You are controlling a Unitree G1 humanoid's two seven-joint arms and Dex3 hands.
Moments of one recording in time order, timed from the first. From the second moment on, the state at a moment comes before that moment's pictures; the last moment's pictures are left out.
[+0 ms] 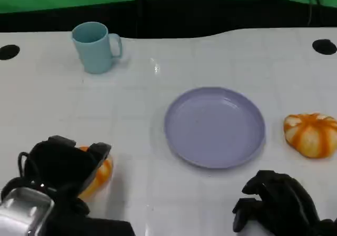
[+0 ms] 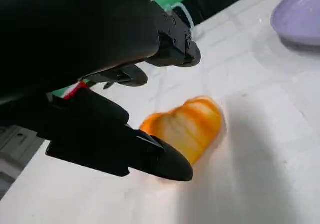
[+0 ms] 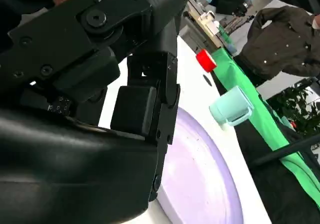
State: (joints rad) left arm 0.00 0.47 -0.26 -0.28 1.25 0.10 -0.47; right arm 0.01 0.07 -0.12 0.28 0.45 0.15 0.57
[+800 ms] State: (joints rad) left arm -0.30 0.44 -0.44 0.30 1.16 0.15 -0.32; right arm 0.01 0.07 -0.12 0.28 0.45 0.16 0.57
